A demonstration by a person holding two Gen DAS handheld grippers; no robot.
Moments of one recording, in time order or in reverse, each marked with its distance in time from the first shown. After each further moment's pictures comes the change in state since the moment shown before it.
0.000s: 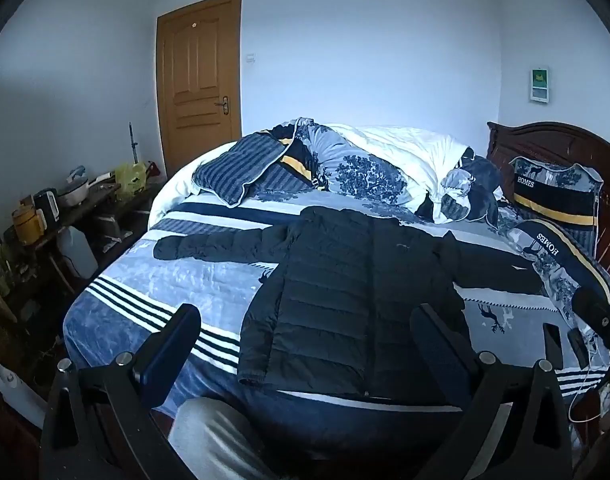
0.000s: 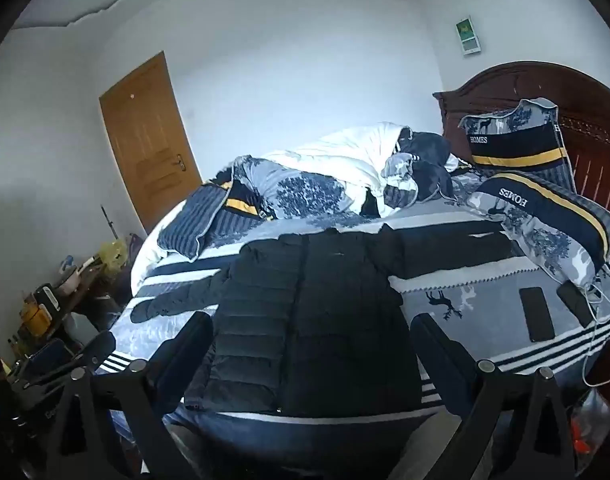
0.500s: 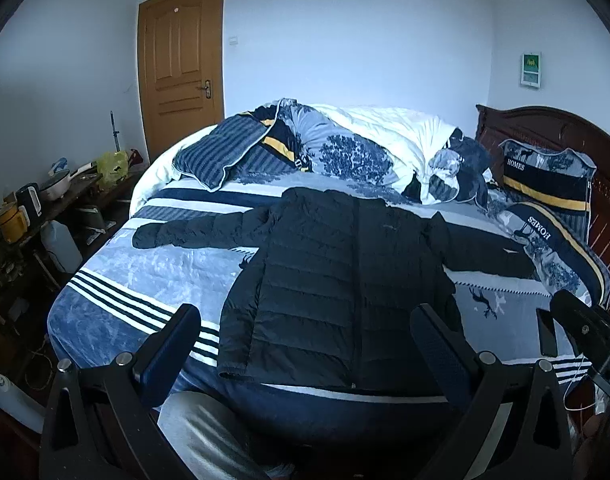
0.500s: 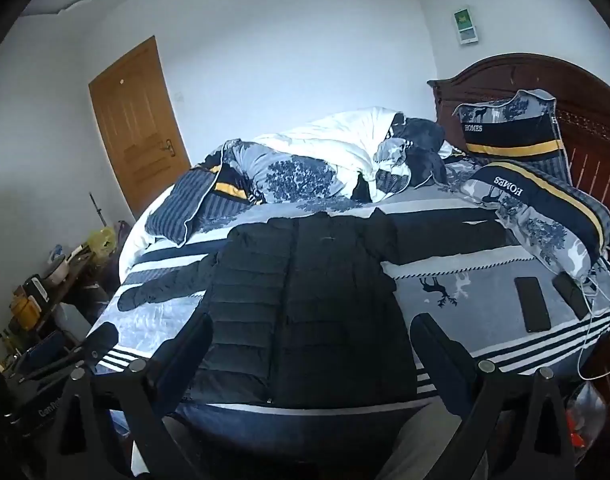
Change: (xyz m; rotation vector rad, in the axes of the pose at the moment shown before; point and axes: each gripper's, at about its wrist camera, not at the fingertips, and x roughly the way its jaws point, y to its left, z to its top) left arm 0.033 -0.013 -0.004 0.029 0.082 -0.046; right arm 0.030 0.000 -0.006 -0.003 0.065 -0.017
